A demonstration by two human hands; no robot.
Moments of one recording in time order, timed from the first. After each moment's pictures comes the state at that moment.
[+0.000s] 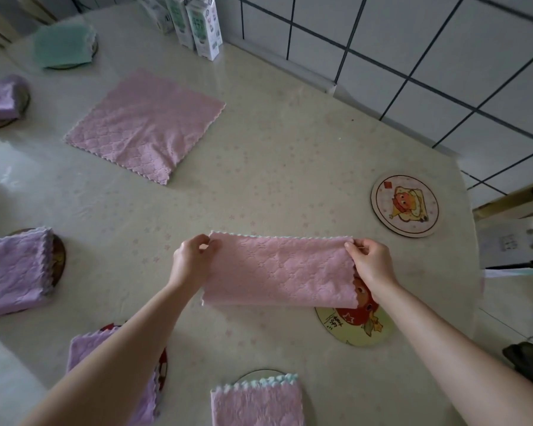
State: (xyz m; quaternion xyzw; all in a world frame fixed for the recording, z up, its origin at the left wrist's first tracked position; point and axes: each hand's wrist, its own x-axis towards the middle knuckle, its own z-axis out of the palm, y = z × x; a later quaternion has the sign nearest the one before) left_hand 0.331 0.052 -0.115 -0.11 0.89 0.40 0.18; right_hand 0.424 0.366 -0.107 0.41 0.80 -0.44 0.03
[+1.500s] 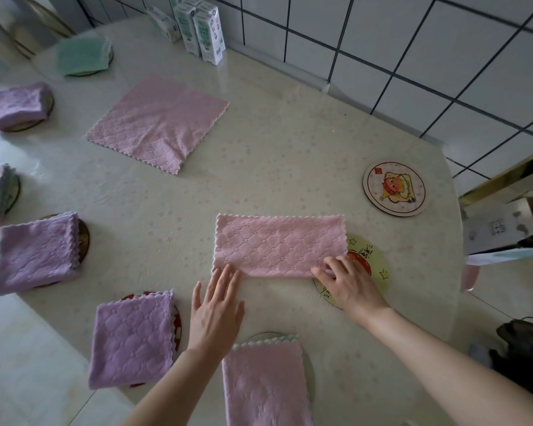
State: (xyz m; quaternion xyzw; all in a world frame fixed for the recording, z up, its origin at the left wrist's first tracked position) left_hand 0.486 0.037 -0.116 0.18 0.97 0.08 0.13; right_hand 0.513 0.326 -0.098 -0.11 0.99 0.03 0.10
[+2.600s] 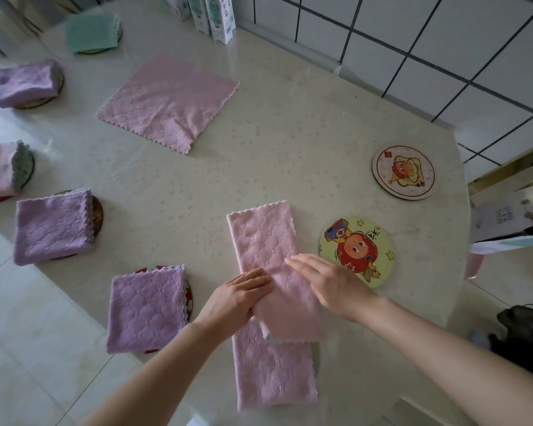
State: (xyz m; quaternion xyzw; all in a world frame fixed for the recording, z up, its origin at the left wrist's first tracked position) left_hand 0.489 0.030 -0.104 0.43 0.87 0.23 0.10; right_hand 0.526 0.277 -0.074 -0.20 0.95 -0.21 0.09
